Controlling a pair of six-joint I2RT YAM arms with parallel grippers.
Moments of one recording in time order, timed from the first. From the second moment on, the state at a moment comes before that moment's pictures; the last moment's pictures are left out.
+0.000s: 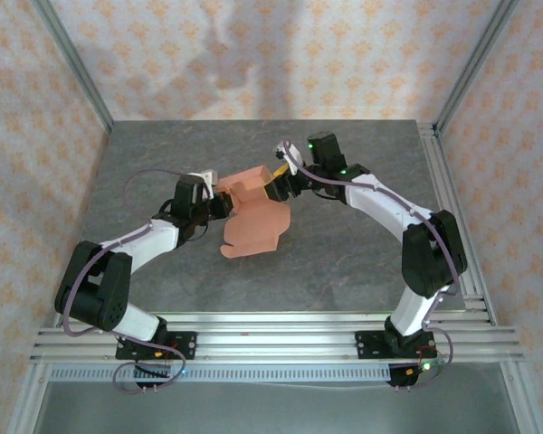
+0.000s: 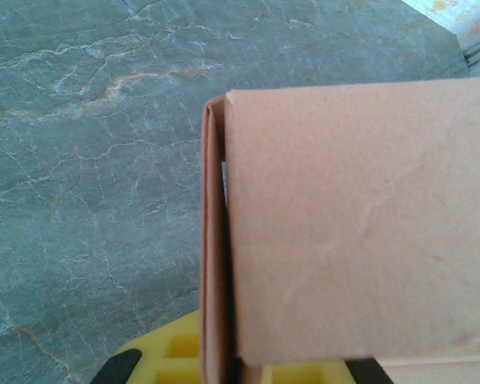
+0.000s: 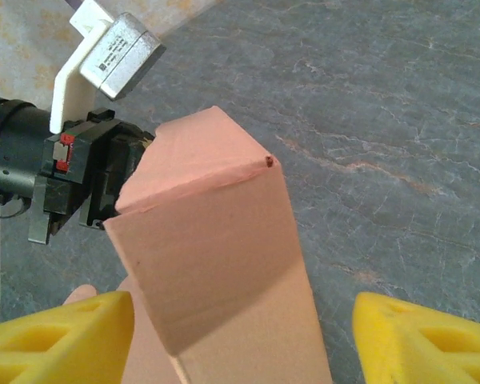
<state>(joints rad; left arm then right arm) -0.25 1.48 0.74 0.10 0.25 -0.54 0.49 1.73 1.35 -0.29 -0.65 -0.12</state>
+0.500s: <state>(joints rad) -0.25 1.48 0.75 0.08 0.26 -0.53 0.49 1.73 1.36 -0.32 -0.65 -0.13</state>
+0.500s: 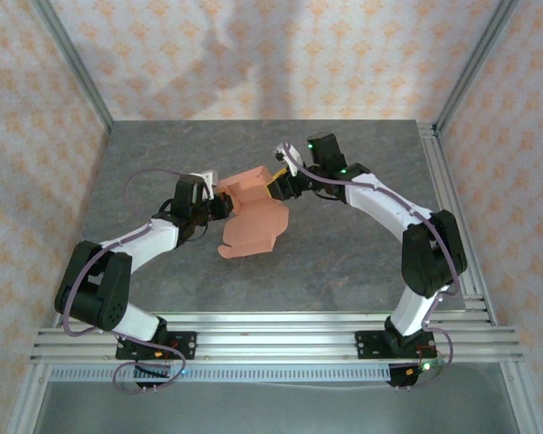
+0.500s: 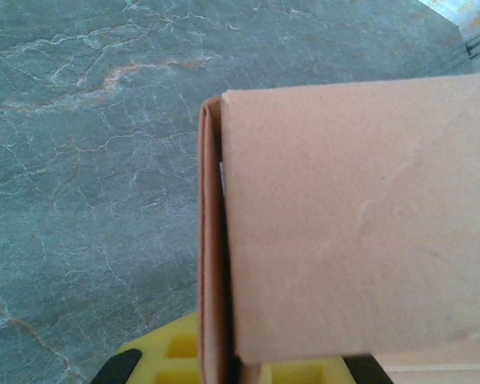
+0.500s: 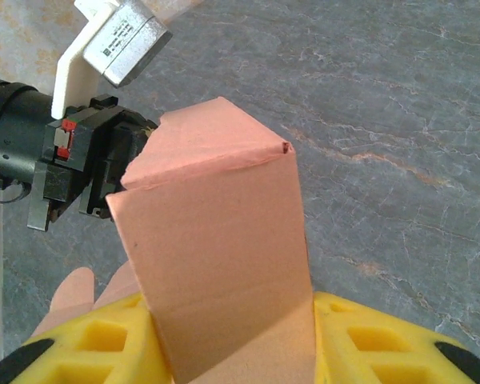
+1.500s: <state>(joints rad) -0.23 1.44 0.70 0.03 0.09 -1.19 0.71 1.31 0.88 0.09 0.17 0.45</state>
